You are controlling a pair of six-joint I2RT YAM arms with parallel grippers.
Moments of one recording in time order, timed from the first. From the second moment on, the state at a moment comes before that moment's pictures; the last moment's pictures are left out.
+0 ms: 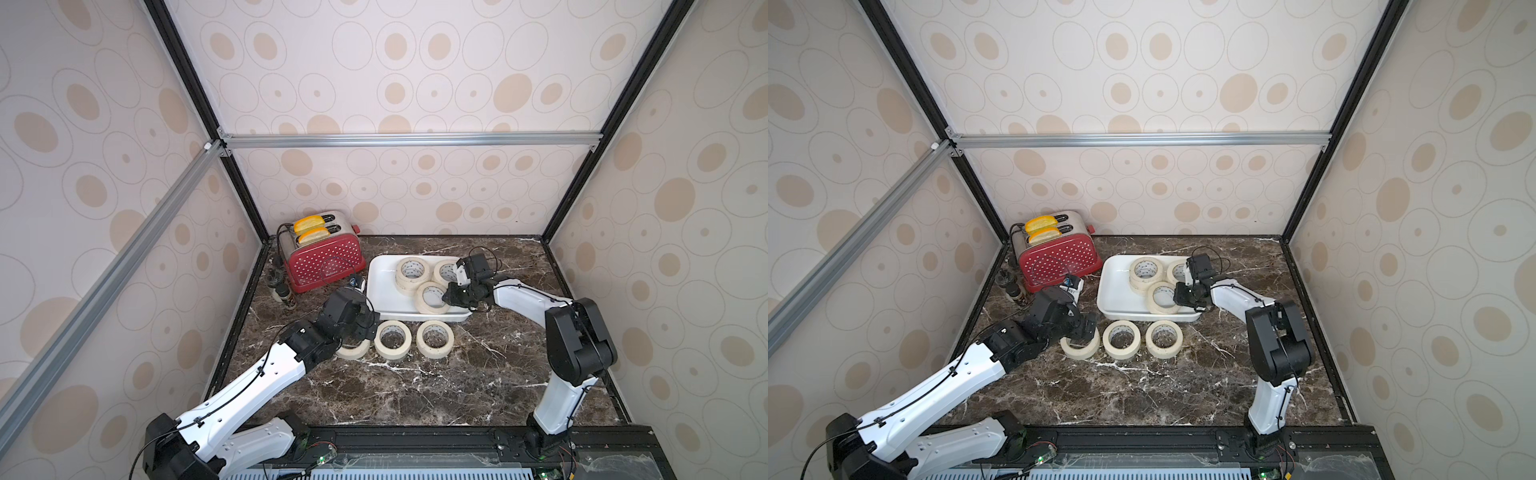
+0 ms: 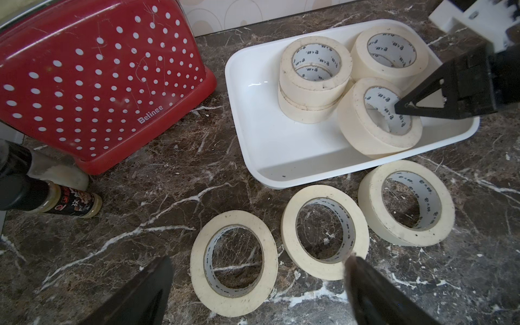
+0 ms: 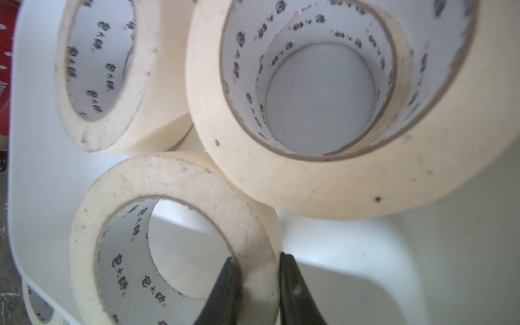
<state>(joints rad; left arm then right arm) -0.69 1.06 0.92 -0.62 -0.33 -0.26 0.43 1.79 1.19 -0.38 -0.24 0.40</state>
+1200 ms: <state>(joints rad) -0.69 1.13 0.96 -0.63 -0.38 -0.27 0.23 1.05 0.83 -0.61 -0.17 0.25</state>
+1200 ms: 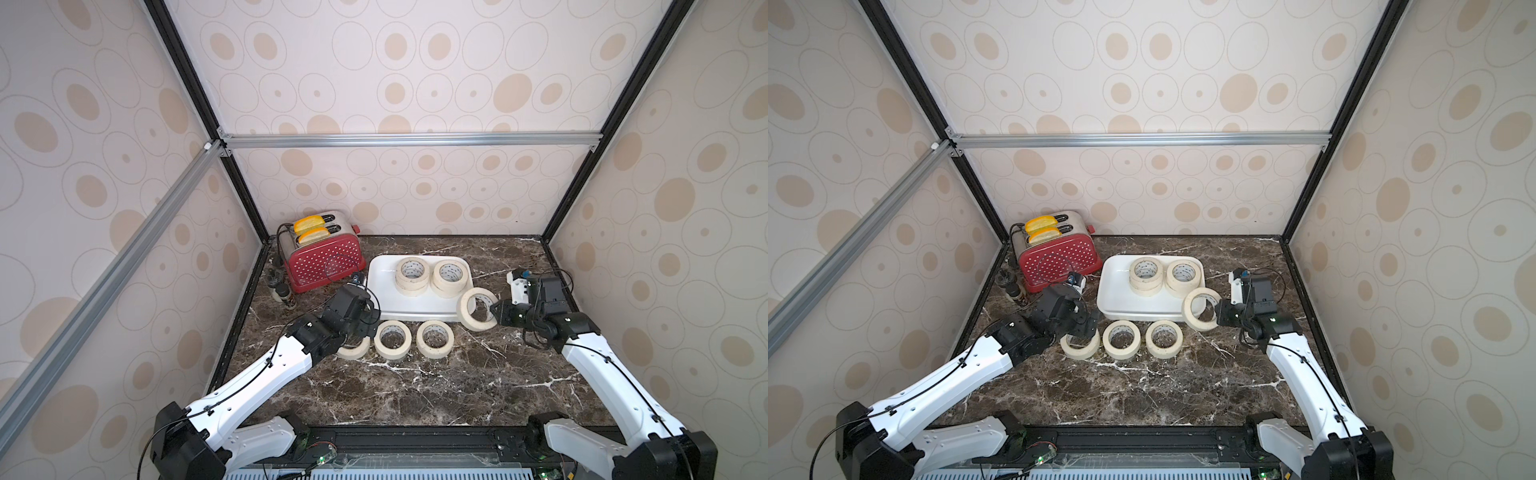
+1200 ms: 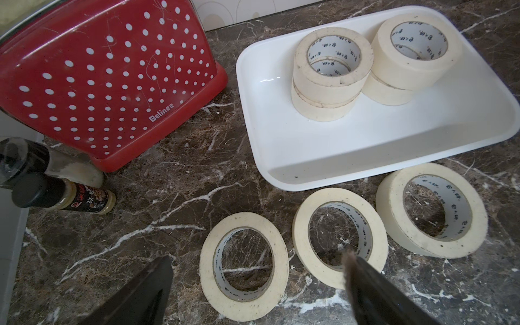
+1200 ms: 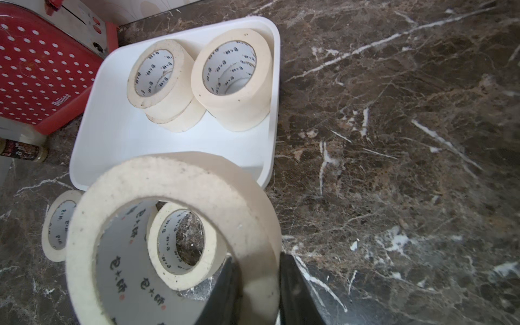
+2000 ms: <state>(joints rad) -0.69 1.14 0.96 -0.62 -0.38 -0.27 0.22 1.17 0.65 -0.54 -0.14 0.27</state>
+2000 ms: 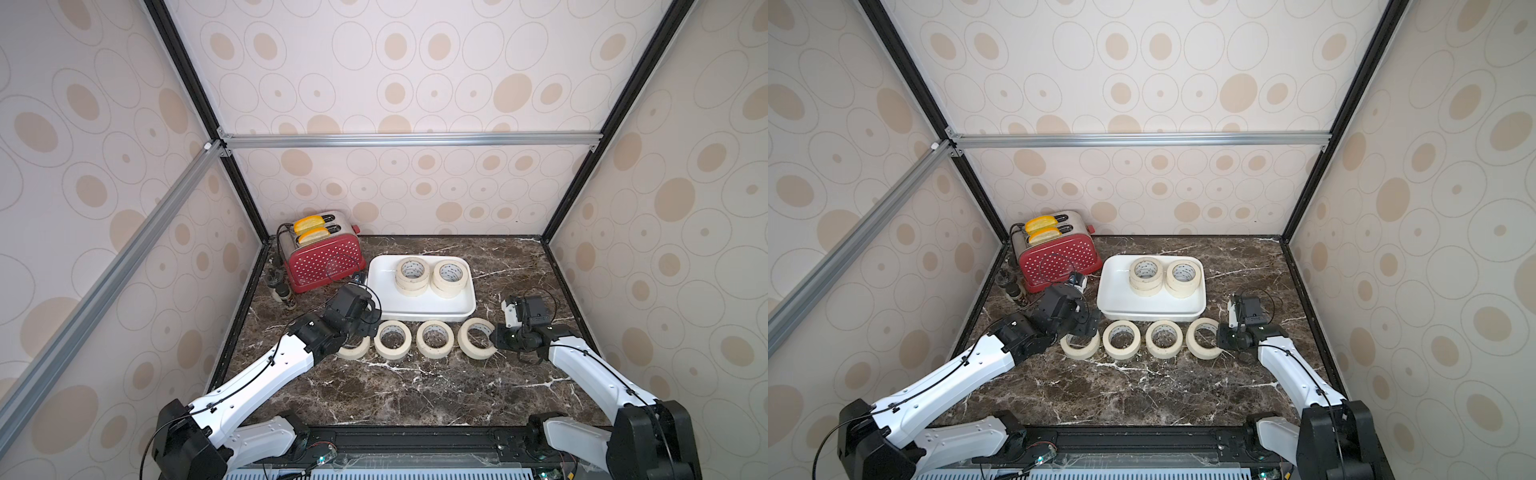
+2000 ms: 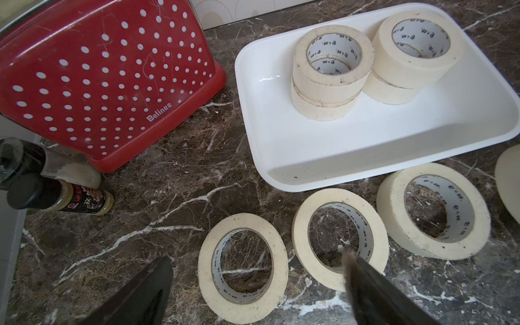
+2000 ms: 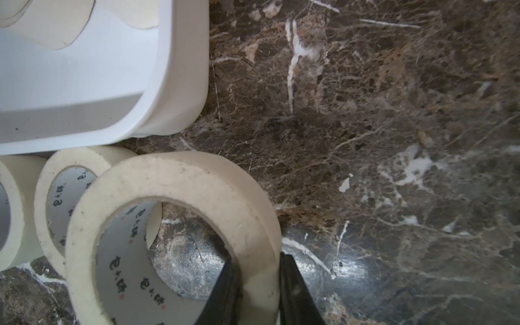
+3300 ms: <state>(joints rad) -0.69 1.15 0.96 -0.62 -0.39 -0.27 0.21 1.36 0.69 -0.47 -0.14 0.25</state>
